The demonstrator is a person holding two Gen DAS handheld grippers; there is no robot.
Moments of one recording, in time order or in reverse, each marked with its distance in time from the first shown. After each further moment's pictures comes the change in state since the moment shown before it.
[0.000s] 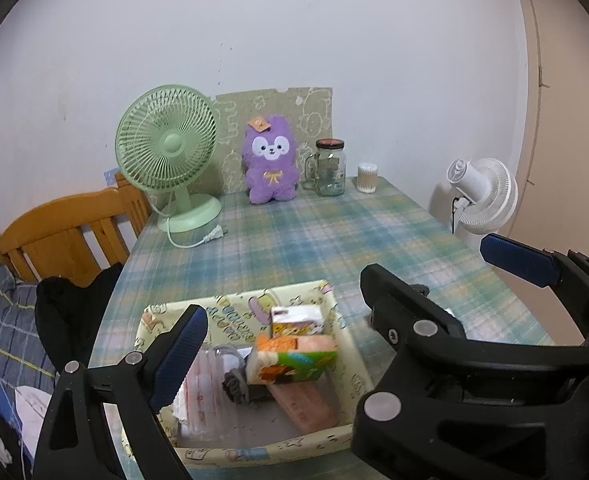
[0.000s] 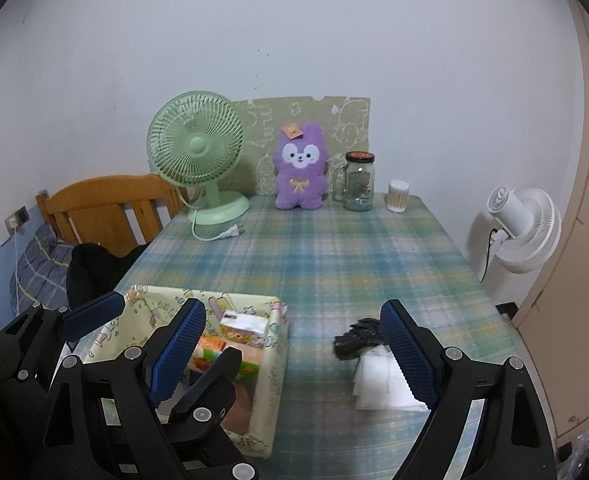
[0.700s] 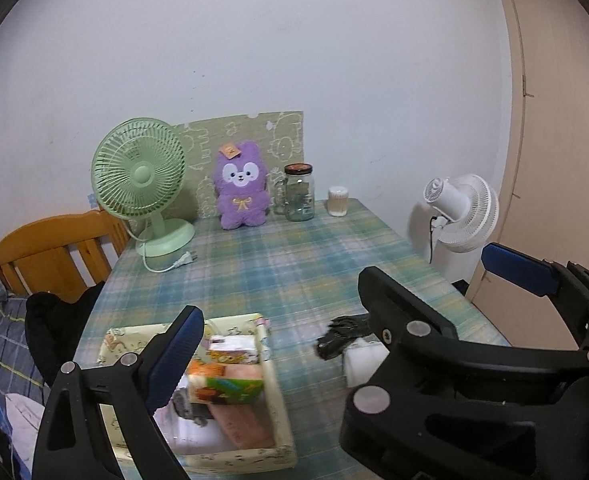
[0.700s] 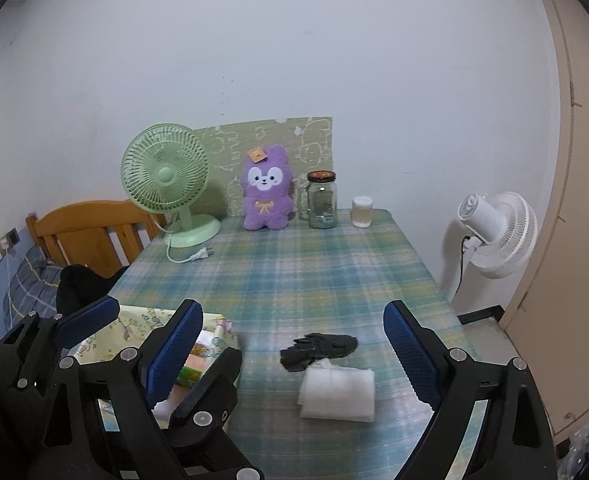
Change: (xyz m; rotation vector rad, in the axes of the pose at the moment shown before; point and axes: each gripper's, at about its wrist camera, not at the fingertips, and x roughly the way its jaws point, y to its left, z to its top) left arm -0.011 -0.062 0.017 0.007 -0.065 -0.031; right arm -0.029 -0.059 0.007 0.044 -0.055 -0.048
